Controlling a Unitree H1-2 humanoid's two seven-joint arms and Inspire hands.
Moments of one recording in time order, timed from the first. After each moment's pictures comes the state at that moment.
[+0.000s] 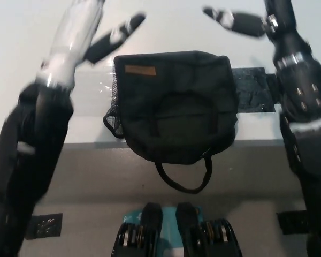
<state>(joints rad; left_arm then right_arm) -0.68 0.31 -0.16 -0.04 0.52 0.04 -0.02 -0.79 -0.14 0.02 0.14 -0.16 0.01 -0.01</state>
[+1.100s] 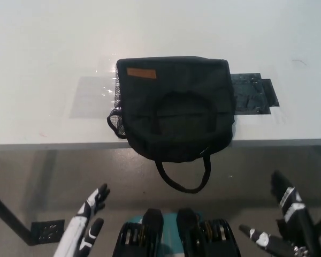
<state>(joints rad) 0.21 0.18 -0.14 -0.21 0.18 -0.12 -0.03 0.16 -0.09 0.06 -0.07 0.03 -0.19 0.05</state>
